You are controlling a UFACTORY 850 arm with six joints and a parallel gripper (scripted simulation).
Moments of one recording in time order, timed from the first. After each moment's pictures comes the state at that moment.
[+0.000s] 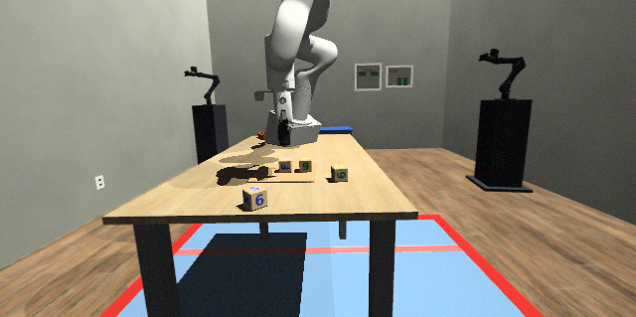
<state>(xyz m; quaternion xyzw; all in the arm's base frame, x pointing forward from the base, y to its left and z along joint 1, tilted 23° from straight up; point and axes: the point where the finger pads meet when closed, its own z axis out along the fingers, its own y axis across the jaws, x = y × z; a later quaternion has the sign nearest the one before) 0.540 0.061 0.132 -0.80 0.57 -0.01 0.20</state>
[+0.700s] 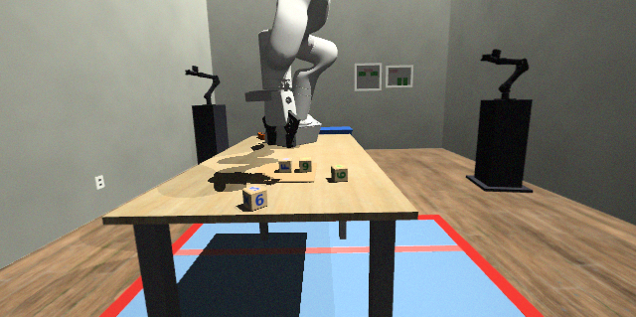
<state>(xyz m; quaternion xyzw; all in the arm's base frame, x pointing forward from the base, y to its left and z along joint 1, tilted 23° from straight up) 0.587 0.065 0.145 -0.93 0.31 -0.07 0.20</state>
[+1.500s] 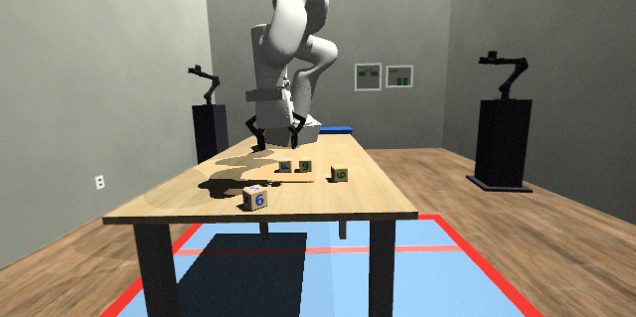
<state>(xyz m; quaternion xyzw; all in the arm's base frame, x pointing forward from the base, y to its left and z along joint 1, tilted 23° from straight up) 0.634 0.067 0.157 -0.97 -0.01 -0.13 0.18</state>
